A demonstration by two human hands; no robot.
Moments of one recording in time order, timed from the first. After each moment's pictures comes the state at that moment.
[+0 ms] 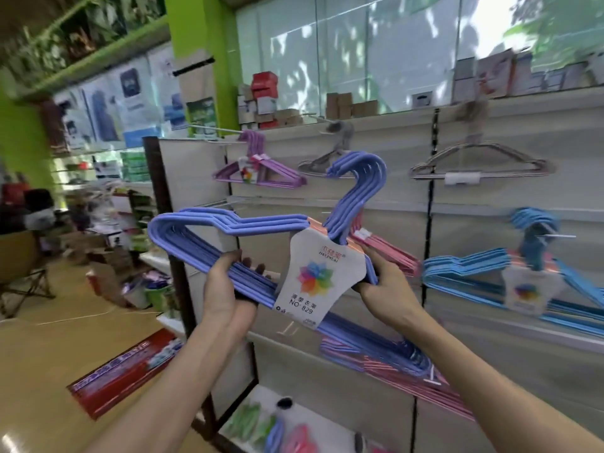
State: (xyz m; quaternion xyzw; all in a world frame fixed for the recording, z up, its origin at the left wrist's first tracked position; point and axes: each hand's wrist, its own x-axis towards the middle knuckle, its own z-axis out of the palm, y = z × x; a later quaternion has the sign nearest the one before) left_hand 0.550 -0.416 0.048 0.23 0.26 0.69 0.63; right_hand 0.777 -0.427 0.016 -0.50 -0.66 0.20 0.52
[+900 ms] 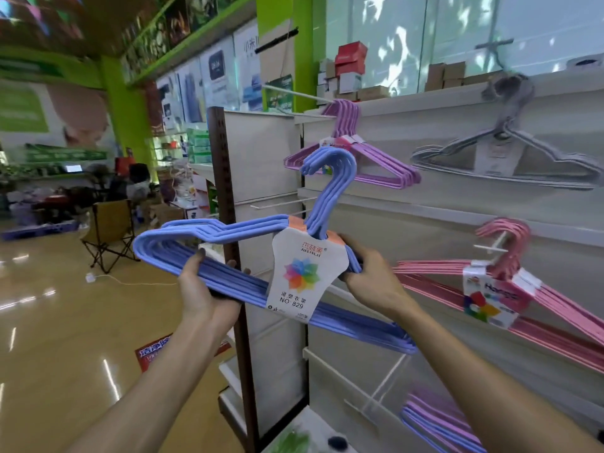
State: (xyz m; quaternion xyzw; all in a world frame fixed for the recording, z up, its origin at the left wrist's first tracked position) left_hand 0.375 -0.148 0.009 0.11 0.26 0.81 0.52; right_hand 0.619 -0.099 0.016 -0.43 -0.76 0.25 0.42
